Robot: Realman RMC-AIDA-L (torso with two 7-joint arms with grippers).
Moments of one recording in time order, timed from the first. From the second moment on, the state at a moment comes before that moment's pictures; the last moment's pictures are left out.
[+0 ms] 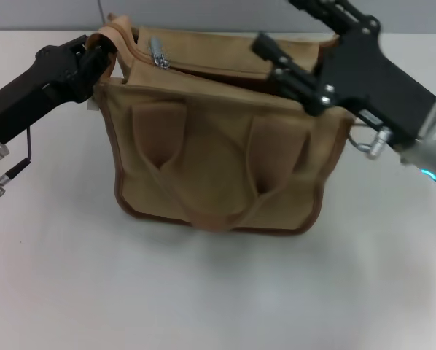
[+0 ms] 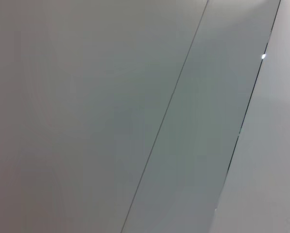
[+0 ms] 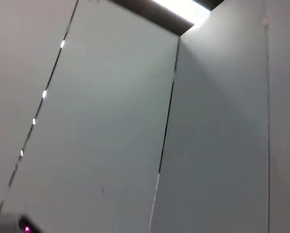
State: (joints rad) left arm -0.39 -2.08 0.83 0.51 1.28 1.58 -1.28; right arm 0.71 2.09 -0.99 0.01 -1.07 -1.76 0.36
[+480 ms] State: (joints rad) left arm -0.43 -2.08 0.83 0.51 1.28 1.59 -1.31; right arm 0.81 2.09 -0.95 0.05 -1.06 -1.58 -0.04
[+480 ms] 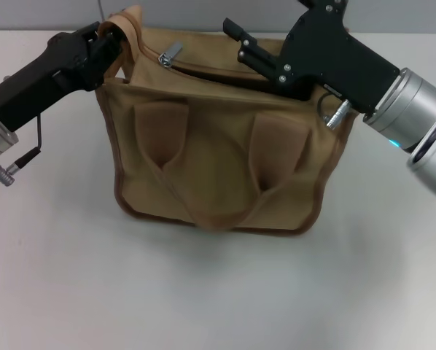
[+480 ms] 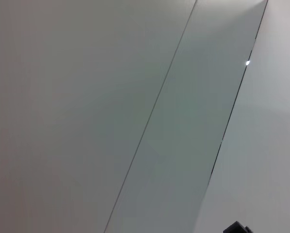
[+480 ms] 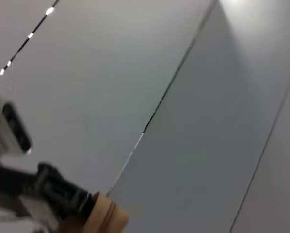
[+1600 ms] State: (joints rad) left arm -0.50 -2.08 0.85 0.46 1.26 1.58 -1.34; right arm 0.89 2.09 -0.56 0.24 -1.44 -1.39 -0.68
